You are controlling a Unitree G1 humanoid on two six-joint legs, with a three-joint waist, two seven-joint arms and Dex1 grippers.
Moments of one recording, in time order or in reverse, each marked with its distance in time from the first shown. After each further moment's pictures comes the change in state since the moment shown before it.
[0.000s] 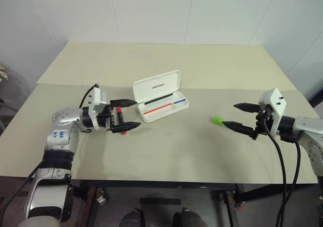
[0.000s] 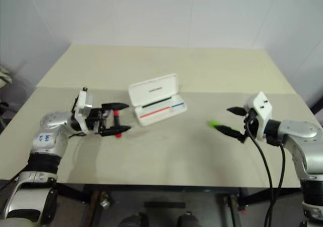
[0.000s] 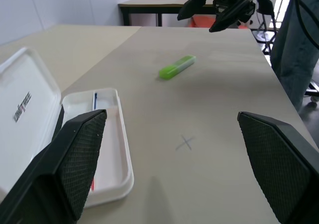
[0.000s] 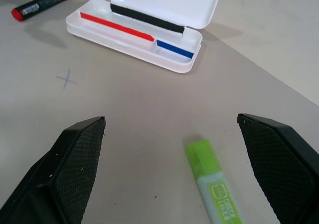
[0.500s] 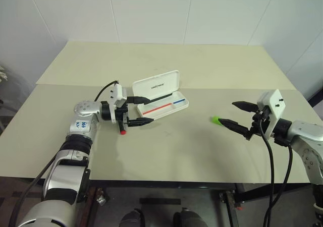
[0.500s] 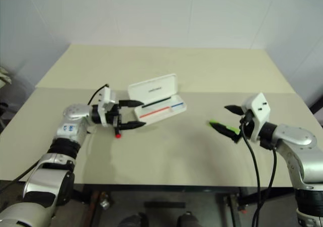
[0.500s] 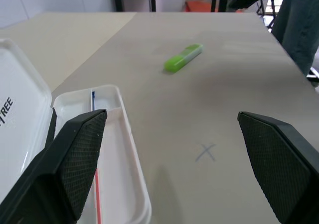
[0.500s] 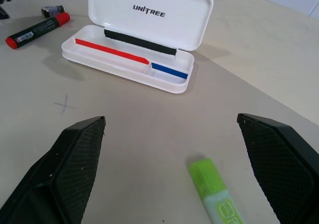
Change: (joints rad) left arm -0.217 -0.124 -0.074 0.359 0.173 -0.146 0.050; right arm 0.057 0.091 -0.033 -0.115 0.030 0.020 -0.131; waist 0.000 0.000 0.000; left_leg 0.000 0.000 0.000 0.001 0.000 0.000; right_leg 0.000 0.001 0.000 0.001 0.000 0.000
